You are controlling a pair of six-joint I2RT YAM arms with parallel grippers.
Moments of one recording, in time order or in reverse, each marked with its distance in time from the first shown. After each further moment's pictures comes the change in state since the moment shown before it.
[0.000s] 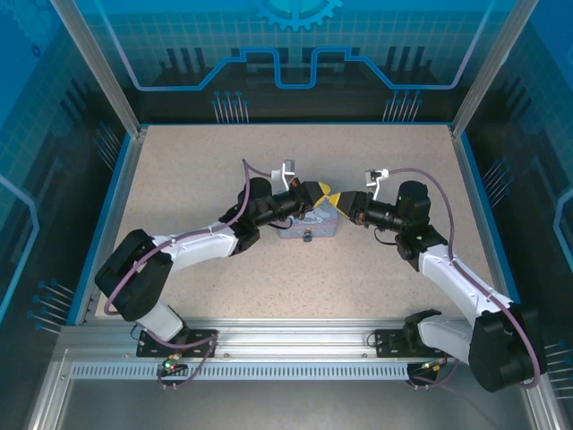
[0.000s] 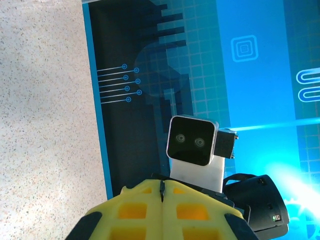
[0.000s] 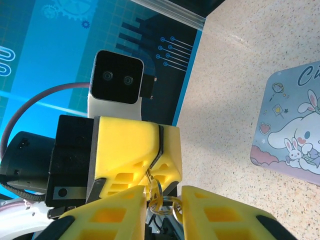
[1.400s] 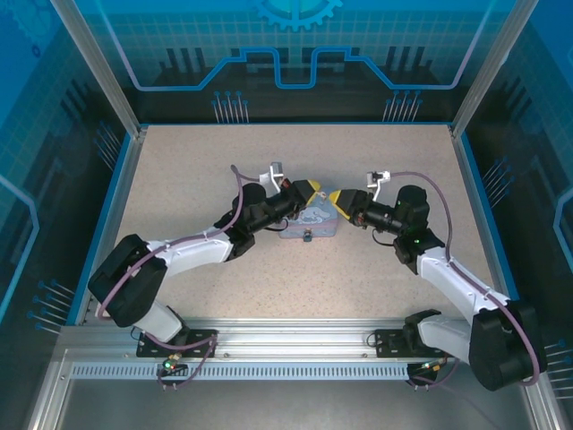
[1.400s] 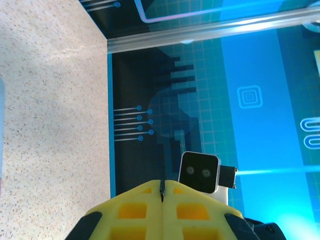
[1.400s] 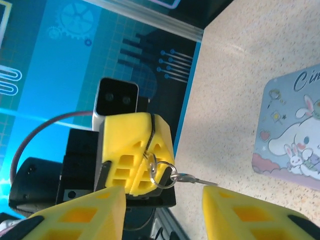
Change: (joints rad) left arm -0.001 -0.045 -0.065 0.028 -0.143 -0.019; right arm 0.010 0.013 -0.045 0.105 0.044 0.084
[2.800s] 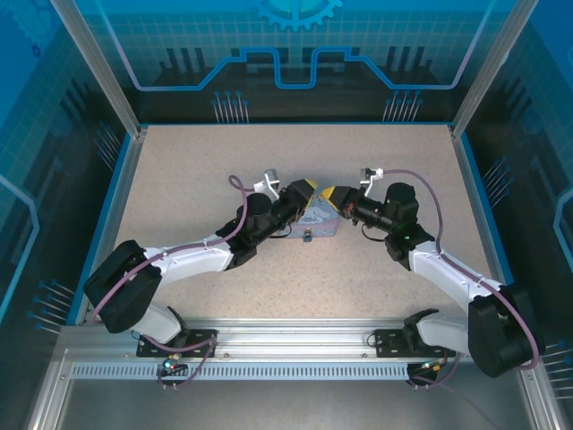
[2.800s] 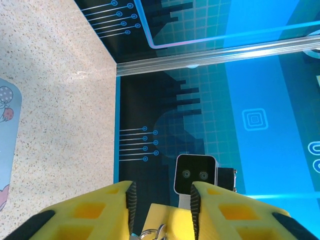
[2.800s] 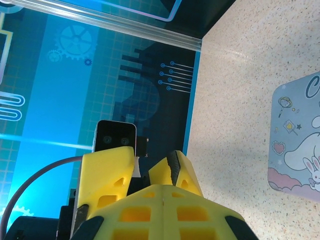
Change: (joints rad) left arm -0.082 -0.047 -0.043 -0.035 -0.283 -0.014; right arm 0.081 0.073 0.030 0.077 0.153 0.122
